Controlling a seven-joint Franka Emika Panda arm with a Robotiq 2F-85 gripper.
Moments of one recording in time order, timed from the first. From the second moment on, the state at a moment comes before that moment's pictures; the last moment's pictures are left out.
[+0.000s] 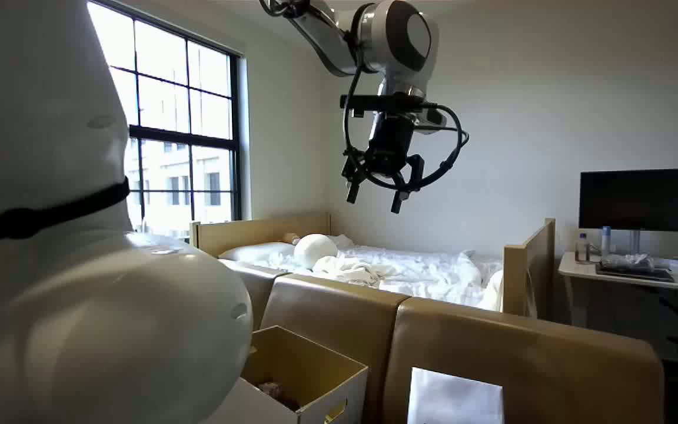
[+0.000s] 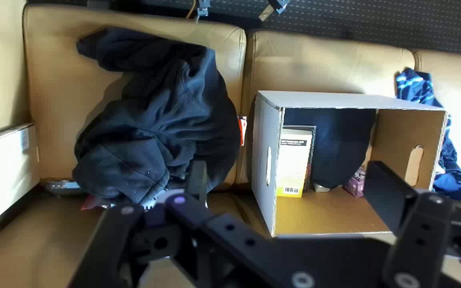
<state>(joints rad) 0.04 -0.26 -0.08 -2.02 0.15 1.53 -0.09</state>
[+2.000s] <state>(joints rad) -0.13 -0.16 -0.17 -2.14 0.03 1.94 -0.07</state>
